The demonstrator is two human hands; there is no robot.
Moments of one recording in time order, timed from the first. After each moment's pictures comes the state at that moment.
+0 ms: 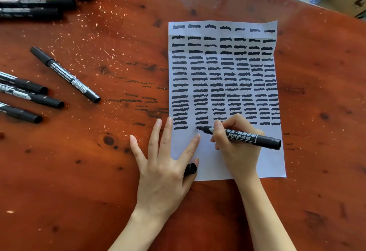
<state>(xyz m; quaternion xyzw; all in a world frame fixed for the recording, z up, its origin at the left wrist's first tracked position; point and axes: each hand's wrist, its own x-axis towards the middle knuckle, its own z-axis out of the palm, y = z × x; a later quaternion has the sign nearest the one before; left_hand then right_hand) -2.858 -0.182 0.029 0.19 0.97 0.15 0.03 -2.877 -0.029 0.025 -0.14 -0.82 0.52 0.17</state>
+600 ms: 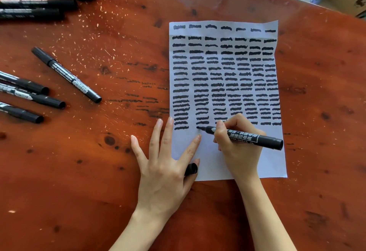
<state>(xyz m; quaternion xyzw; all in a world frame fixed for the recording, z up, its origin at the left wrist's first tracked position) -2.857 -0.182 0.030 0.19 0.97 0.15 0.03 -2.876 -0.029 0.024 -0.14 -0.82 0.53 0.18</state>
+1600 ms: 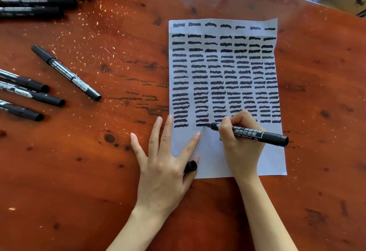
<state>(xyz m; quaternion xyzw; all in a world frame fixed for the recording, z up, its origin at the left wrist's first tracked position) -2.858 -0.183 0.031 0.19 0.97 0.15 0.04 -2.876 -0.031 0.027 -0.16 -0.80 0.54 0.21</state>
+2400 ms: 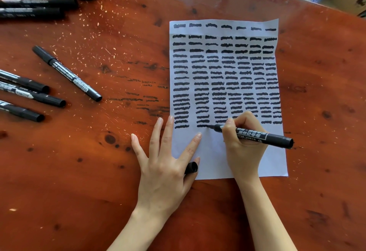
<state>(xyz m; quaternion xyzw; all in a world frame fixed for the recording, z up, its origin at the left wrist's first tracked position) -2.857 -0.183 0.031 0.19 0.97 0.15 0.04 -2.875 -0.031 0.025 -0.17 -0.79 0.55 0.23</state>
